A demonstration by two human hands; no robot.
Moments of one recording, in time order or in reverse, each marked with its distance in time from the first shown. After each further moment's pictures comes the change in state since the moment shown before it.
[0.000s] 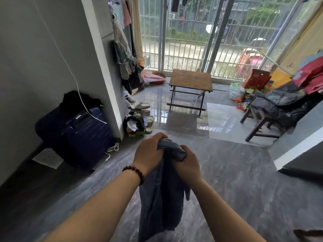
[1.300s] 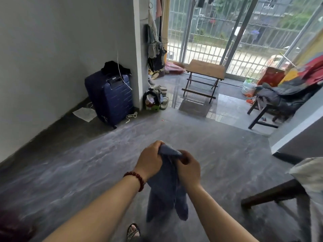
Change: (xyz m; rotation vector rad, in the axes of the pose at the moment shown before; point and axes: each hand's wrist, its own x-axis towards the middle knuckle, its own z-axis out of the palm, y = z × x) left_hand -0.435 0.085 0.059 -0.080 0.059 -0.226; right_hand -0.421 0.051 -0.058 0.132 -0.013 0.080
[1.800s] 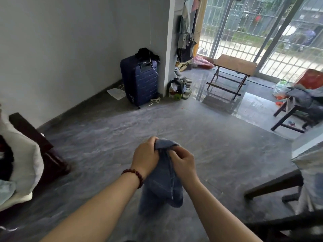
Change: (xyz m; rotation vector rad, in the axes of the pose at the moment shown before) left_hand -0.222 0.042 0.046 0.123 0.262 -0.244; right_hand -0.179 0.031 -0.078 0.142 -0.337 -0.058
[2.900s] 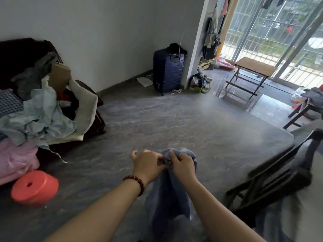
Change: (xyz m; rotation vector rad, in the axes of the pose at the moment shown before) left_hand -0.404 -0.066 -0.051 0.395 -0.023 -0.158; right_hand -0.371 0.051 0.021 -0.266 -0.184 0.082
